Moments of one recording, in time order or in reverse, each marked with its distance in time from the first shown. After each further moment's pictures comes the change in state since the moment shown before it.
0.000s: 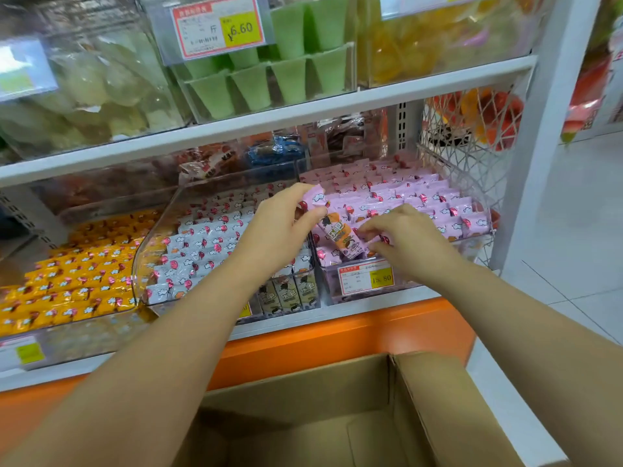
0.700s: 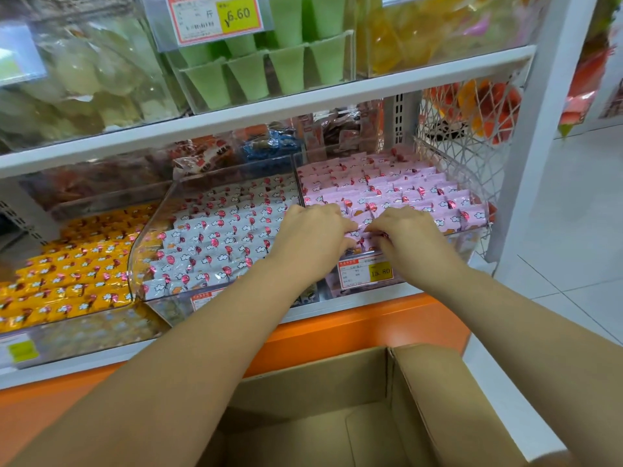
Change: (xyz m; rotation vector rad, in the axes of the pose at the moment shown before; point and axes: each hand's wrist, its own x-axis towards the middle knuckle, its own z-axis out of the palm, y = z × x) left_hand 0.005 0.019 0.033 0.650 -0.195 0.240; right_hand -0.010 -0.001 0.010 -0.026 0.080 -0.022
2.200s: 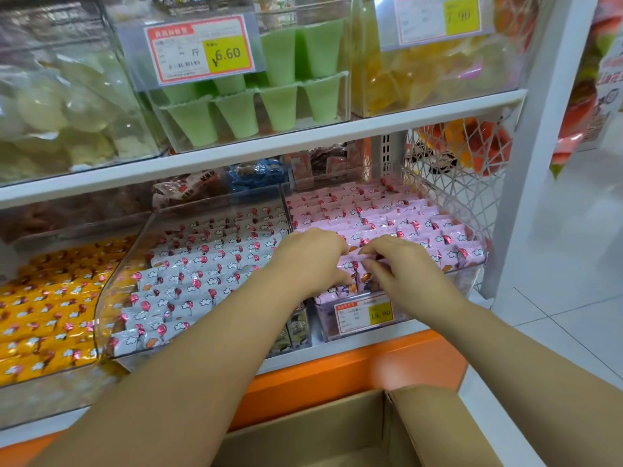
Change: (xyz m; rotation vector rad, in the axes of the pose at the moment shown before) left_hand 0.036 -0.013 -0.008 -0.175 -0.198 0.025; right_hand 0.015 0.001 -0.003 0.205 0.056 0.059
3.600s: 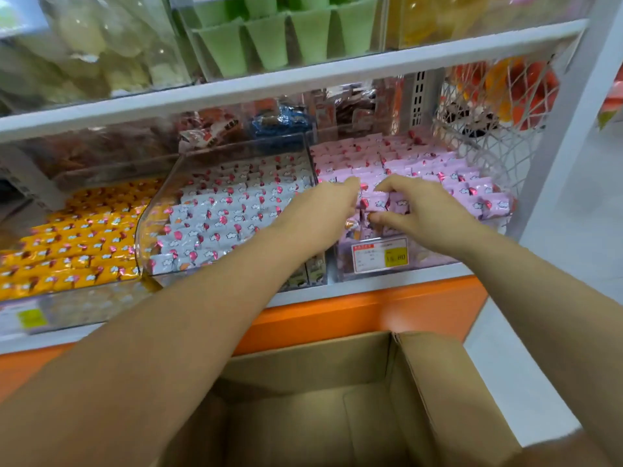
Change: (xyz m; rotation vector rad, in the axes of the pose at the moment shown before) left_hand -0.026 -0.006 0.013 -0.106 0.183 -0.012; right_hand 0.007 -0.015 -0.018 -0.010 -0.162 0.044
